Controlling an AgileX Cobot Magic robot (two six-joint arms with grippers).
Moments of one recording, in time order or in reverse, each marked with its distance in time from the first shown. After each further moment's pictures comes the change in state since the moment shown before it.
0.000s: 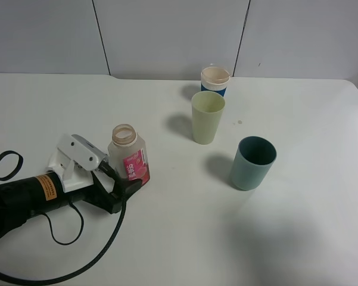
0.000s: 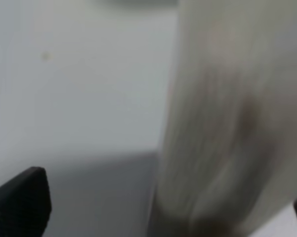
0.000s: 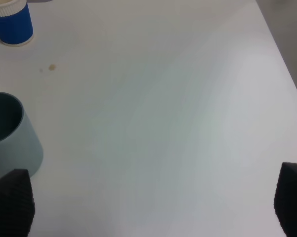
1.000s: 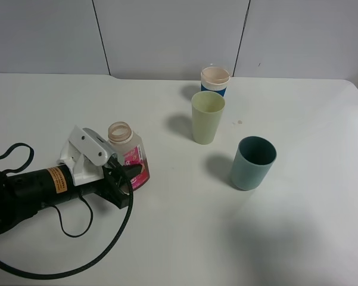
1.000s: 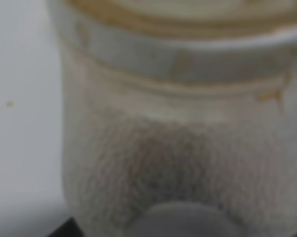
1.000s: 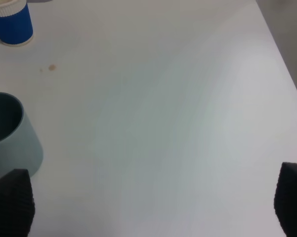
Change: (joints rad) left arm 0.000 0.009 -0.053 0.074 -0.001 -0.003; right arm 0.000 0.000 0.000 0.000 0.000 0.000
